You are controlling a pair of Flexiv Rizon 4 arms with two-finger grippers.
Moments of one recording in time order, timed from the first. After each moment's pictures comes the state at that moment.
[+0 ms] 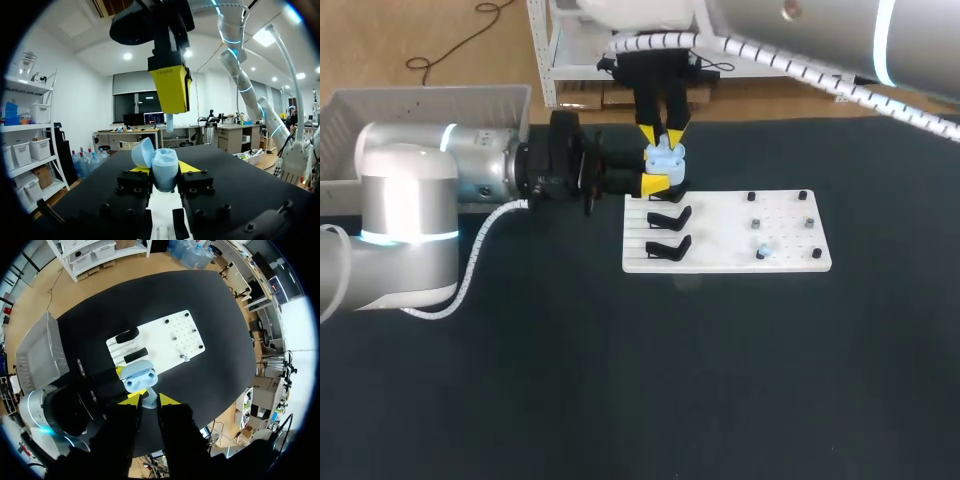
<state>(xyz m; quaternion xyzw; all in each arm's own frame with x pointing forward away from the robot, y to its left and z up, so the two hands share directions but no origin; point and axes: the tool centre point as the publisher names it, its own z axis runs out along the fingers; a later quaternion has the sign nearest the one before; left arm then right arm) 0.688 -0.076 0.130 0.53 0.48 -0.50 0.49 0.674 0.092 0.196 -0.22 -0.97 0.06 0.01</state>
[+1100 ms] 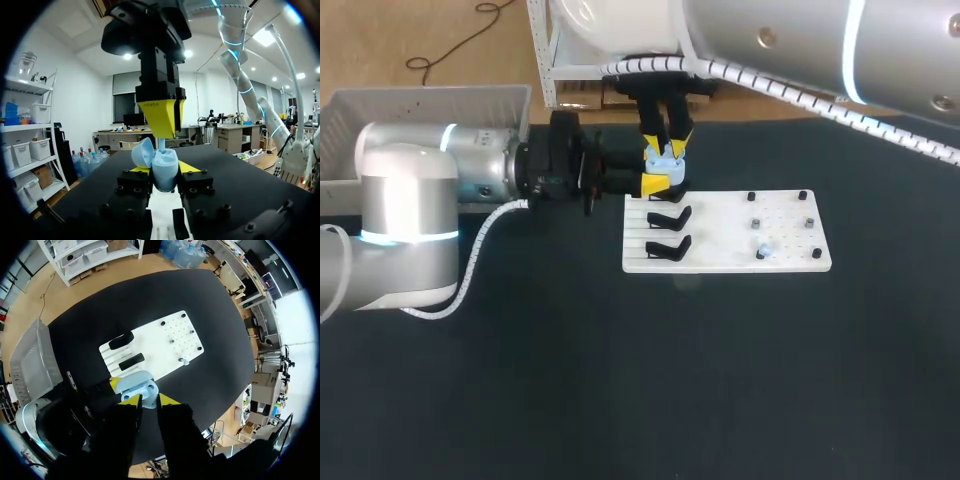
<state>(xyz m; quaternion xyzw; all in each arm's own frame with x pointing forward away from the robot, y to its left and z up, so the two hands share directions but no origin) 0.688 -0.076 0.130 0.53 0.48 -0.50 0.49 0.683 0.084 0.175 -0.24 -0.97 0.09 0.01</state>
